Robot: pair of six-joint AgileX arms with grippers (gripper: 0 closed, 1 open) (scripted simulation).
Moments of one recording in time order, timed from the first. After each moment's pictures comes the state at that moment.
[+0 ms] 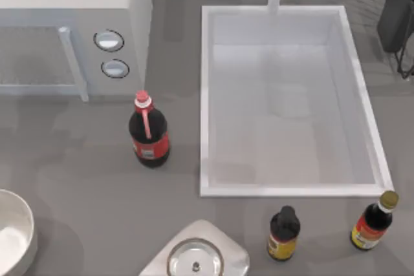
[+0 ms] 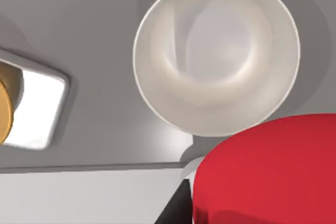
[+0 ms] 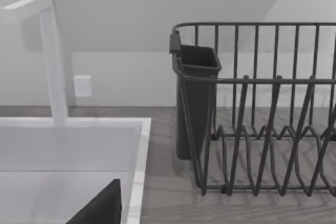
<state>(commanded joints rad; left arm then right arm) 0.03 1.39 1.63 -1.76 -0.01 0.09 0.00 0.00 0.00 0.00 0.00 0.00</state>
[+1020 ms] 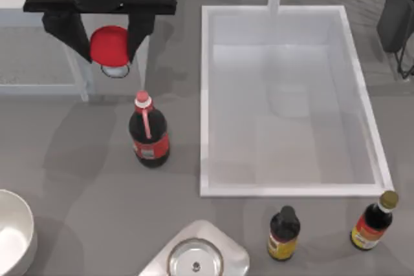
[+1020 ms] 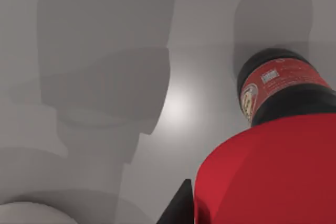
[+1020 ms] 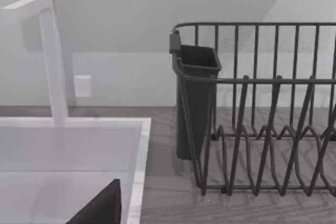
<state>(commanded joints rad) -0.38 2.23 2.31 -1.68 0.01 -0.33 0.00 0.00 0.00 0.00 0.00 0.00</state>
